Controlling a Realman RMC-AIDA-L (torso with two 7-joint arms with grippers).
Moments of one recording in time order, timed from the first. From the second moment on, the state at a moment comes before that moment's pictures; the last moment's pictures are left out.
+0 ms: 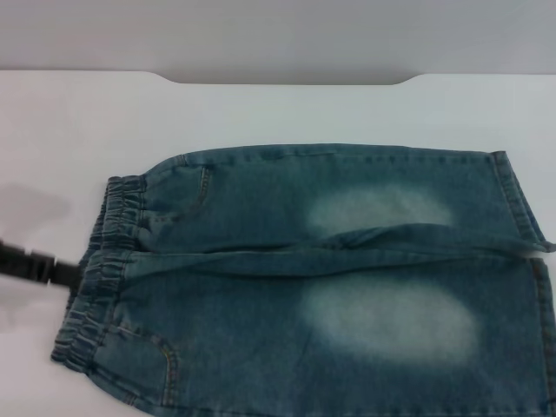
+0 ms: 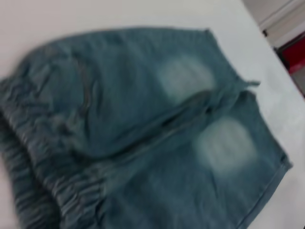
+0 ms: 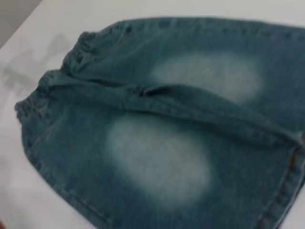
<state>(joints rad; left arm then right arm) -0.42 -1.84 0.84 1.18 2.12 2.00 -2.41 0.38 1.99 -0.35 -1.28 -2.54 -2.13 1.92</state>
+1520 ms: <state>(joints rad) -0.38 -1.90 0.82 0.97 2.35 1.79 -2.25 0.40 2.01 -0.37 -1.11 -2.56 -2.01 1.87</state>
